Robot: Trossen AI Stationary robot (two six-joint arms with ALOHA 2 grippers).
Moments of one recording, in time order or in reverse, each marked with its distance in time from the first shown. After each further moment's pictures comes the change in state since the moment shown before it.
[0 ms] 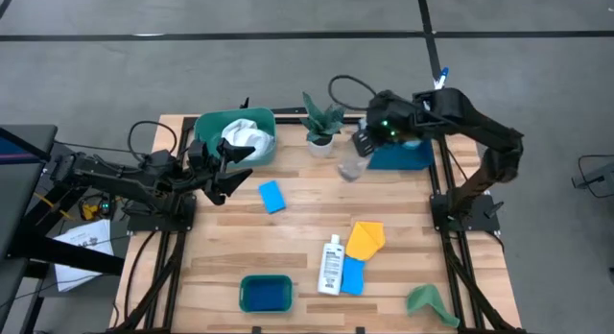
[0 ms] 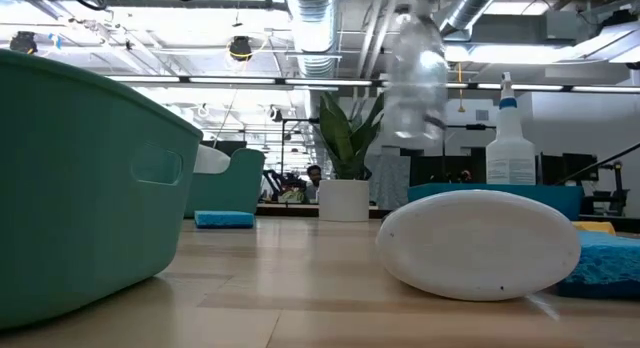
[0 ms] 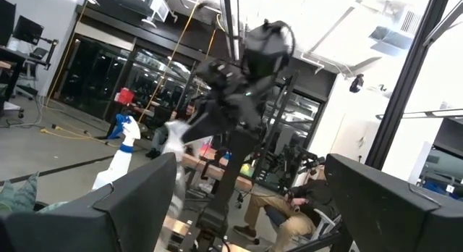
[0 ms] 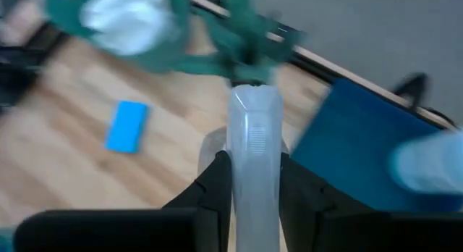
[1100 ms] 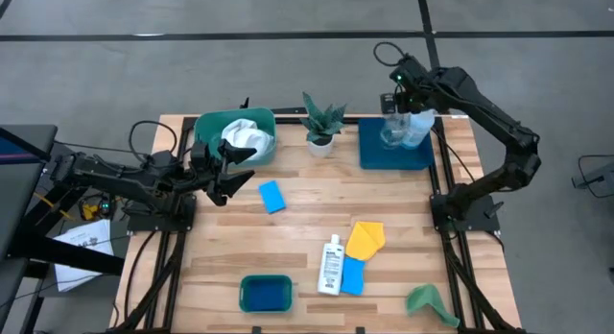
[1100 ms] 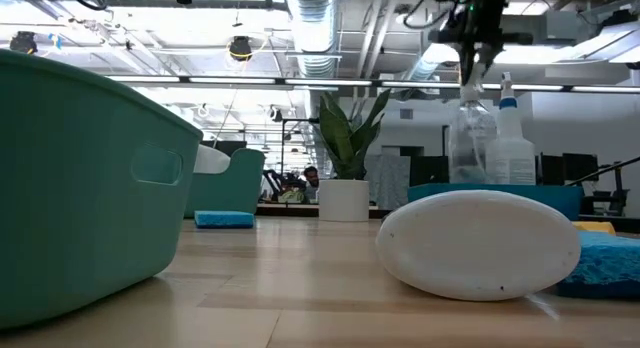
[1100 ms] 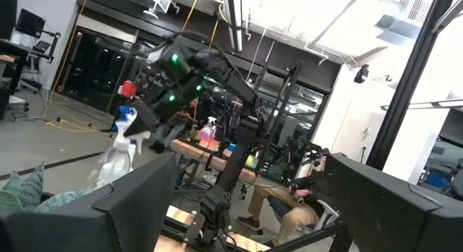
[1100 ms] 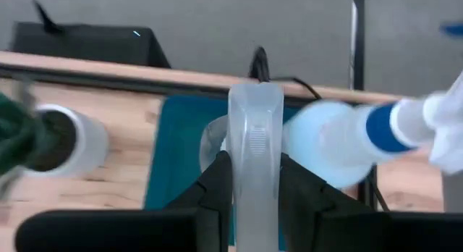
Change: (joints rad) left arm 0.001 0.000 0.000 -0.036 0.000 0.001; right arm -0.578 -0.179 -0.500 0.228 -0.017 -0.124
